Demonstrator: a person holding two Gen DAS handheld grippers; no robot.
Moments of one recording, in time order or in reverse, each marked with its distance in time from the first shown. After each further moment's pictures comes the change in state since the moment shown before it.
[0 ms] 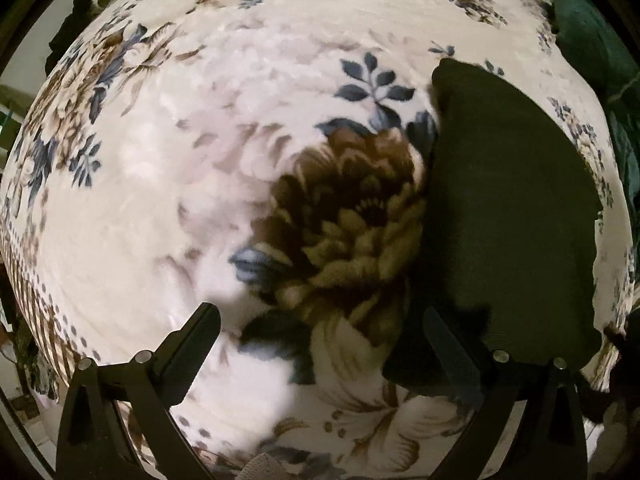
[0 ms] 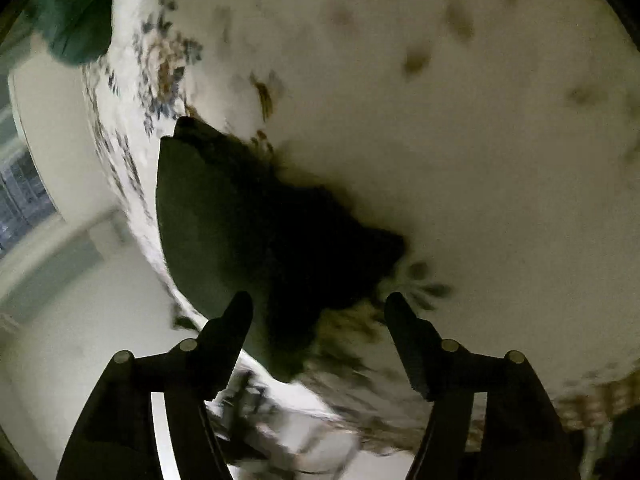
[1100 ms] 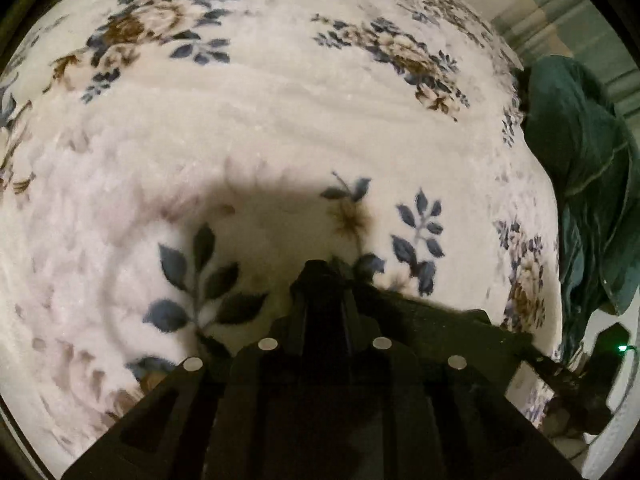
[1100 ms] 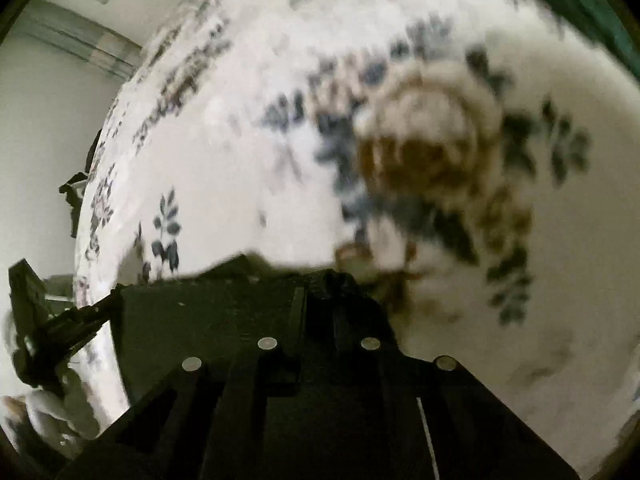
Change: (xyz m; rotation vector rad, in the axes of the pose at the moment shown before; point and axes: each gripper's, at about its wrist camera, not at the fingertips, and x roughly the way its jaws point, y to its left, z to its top) left arm 0.021 -0.053 0.135 -0.079 -0.122 -0.306; right arm 0.088 0.230 0.071 -0.946 -0.162 -0.406
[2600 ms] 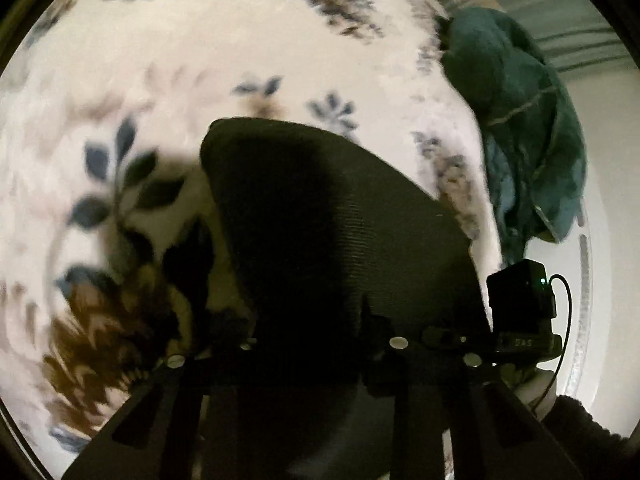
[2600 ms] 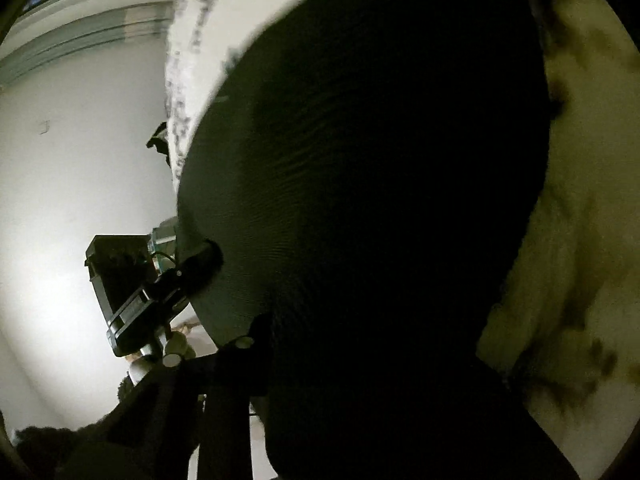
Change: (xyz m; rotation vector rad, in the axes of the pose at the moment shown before) left arm -0.001 -0.018 -0.036 0.129 0.185 -0.313; right arm 0.026 -0.045 -0.066 0.138 0.414 0.478
